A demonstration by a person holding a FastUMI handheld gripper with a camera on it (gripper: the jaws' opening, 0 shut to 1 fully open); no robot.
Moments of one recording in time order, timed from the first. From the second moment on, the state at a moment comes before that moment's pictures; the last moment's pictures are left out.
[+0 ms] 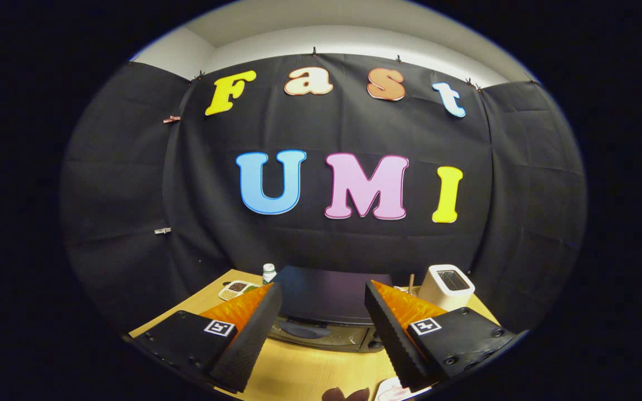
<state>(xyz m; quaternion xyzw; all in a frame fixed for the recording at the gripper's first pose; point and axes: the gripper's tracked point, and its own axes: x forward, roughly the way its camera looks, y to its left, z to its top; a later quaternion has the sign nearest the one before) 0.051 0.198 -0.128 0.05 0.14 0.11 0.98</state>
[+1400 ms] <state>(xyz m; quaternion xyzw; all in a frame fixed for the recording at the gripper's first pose) 0.047 0.264 -0.341 0.05 0.38 0.04 0.92</state>
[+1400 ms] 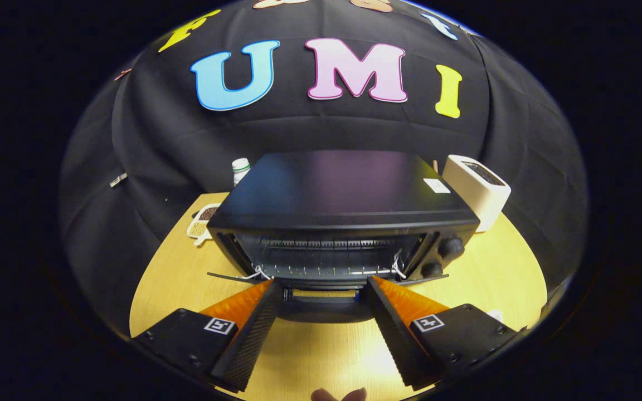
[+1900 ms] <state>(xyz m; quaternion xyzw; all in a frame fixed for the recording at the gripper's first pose) -0.030 0.260 -0.398 0.05 0.46 0.04 0.88</state>
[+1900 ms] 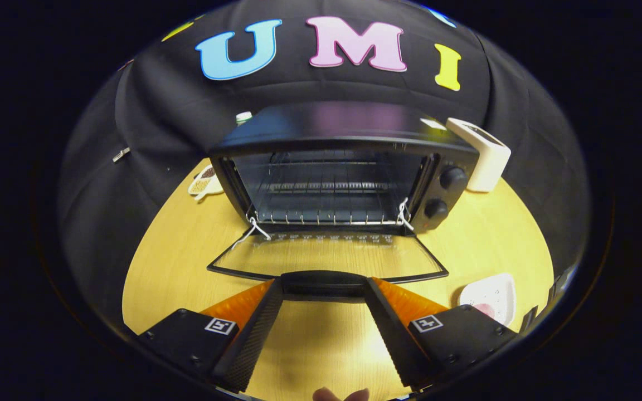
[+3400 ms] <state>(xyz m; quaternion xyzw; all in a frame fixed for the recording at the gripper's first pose) -0.057 0.028 -0.332 0.08 0.45 0.09 0.88</state>
